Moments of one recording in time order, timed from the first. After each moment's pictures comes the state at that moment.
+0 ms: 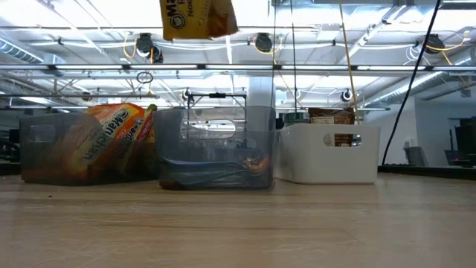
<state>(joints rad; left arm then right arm) 0.06 1.48 1.71 -1.02 0.43 -0.51 0.08 1.42 1.31 -0.03 -0.11 0.09</state>
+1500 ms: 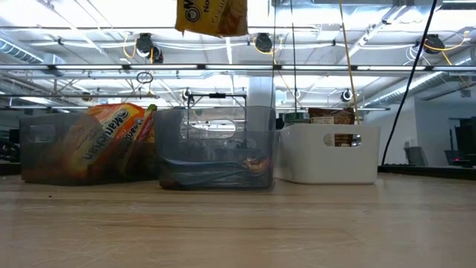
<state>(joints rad) 0.09 1.52 1.71 -0.86 0.54 -0.52 0.09 1.45 1.31 -0.05 -0.05 0.10</state>
